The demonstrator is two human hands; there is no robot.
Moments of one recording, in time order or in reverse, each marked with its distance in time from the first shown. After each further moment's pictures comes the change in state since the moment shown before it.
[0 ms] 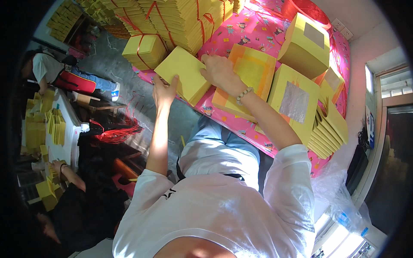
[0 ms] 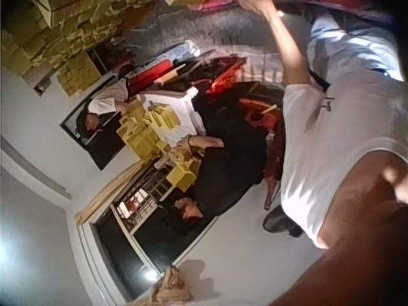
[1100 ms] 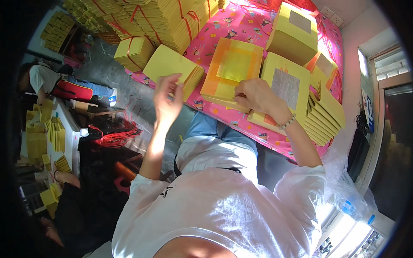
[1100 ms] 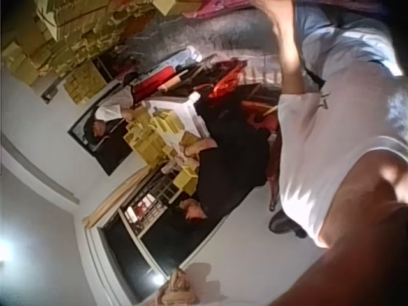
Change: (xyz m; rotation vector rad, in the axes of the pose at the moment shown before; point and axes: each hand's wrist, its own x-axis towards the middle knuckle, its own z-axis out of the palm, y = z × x) left_hand -0.065 0.066 -0.027 -0.379 -0.167 0.523; right_hand -0.143 0.065 -0.059 0.064 -0.153 -0.179
